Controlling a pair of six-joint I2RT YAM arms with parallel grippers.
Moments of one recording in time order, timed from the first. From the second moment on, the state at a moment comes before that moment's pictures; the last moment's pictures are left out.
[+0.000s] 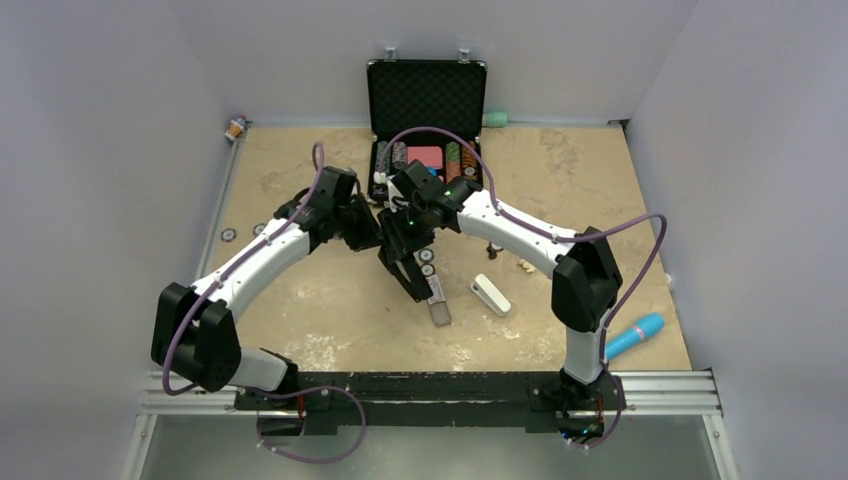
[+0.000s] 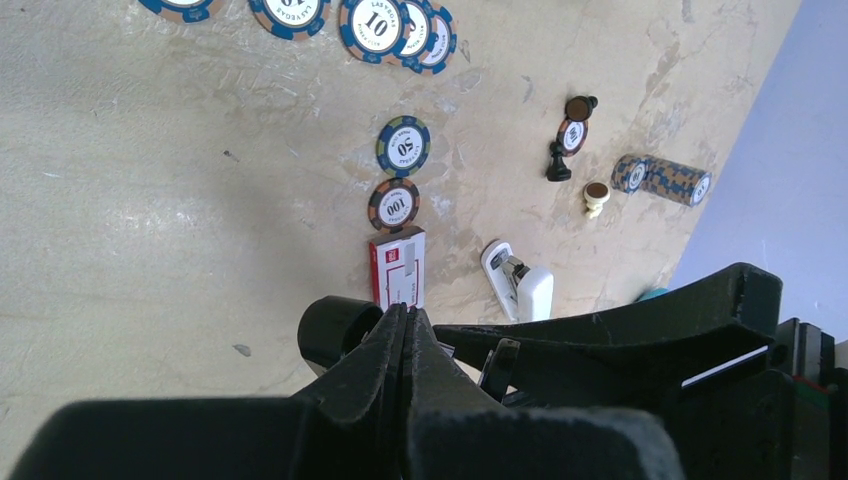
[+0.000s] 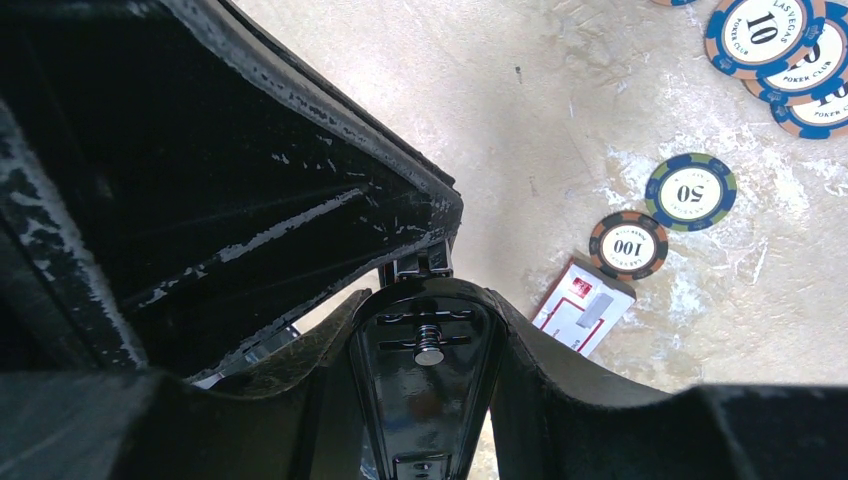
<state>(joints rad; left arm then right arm) -0.43 1.41 1.07 -0.54 0.22 -0.91 0.83 1.90 1.67 -0.77 -0.23 0.31</state>
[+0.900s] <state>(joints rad) -0.42 1.38 0.99 -0.54 0.21 -0.89 0.83 1.90 1.67 -0.77 -0.23 0.32</state>
